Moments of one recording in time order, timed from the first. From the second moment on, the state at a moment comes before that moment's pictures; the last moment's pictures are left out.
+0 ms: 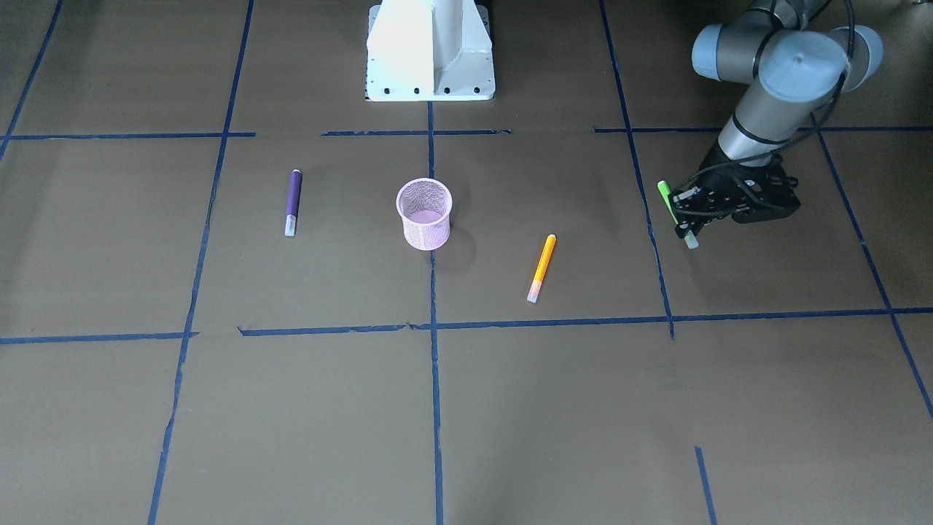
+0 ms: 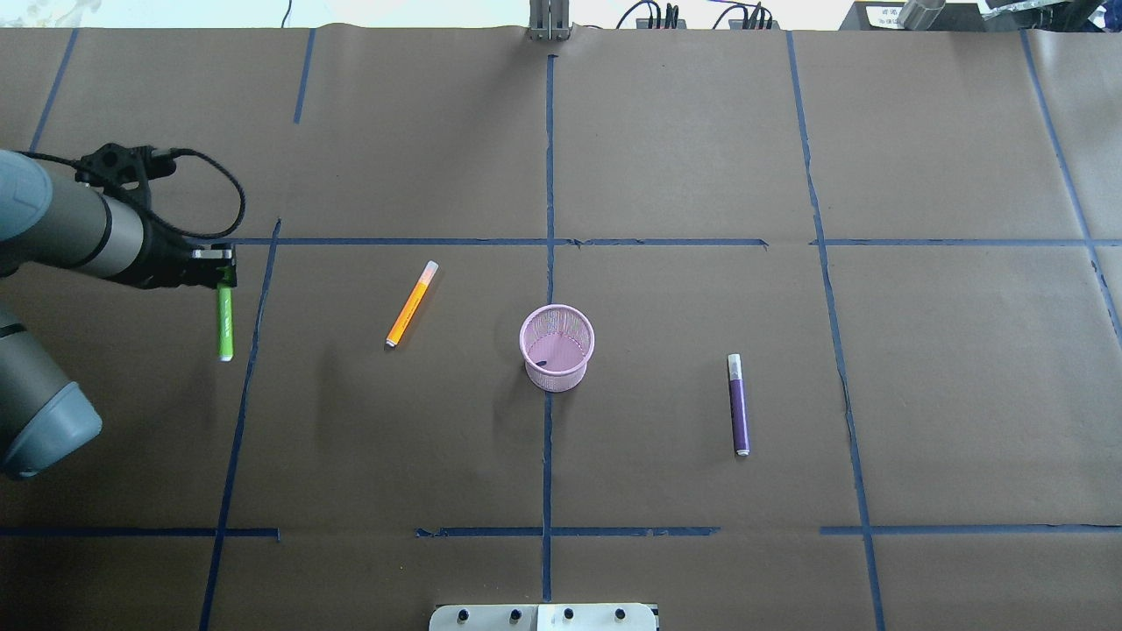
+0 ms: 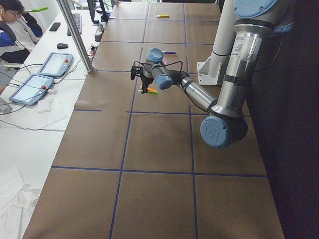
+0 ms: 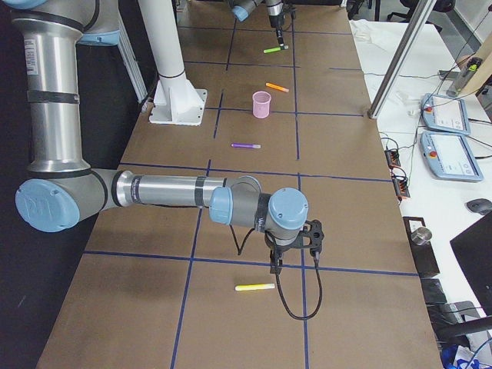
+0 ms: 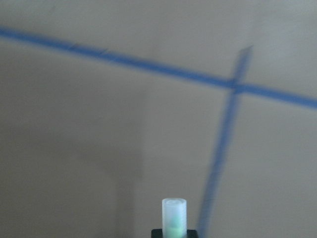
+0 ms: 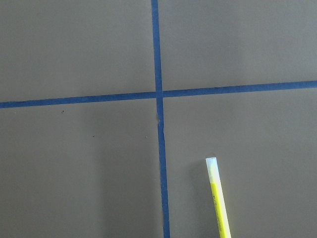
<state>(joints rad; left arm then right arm) -0.81 -1.86 -1.92 -1.90 -1.90 -1.05 1.65 -1.58 1.60 -1.68 2.43 -0.05</state>
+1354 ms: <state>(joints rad) -0.35 -2.01 -1.99 -2.44 -1.09 -0.82 1.65 -1.58 1.61 -1.68 2.43 -0.05</state>
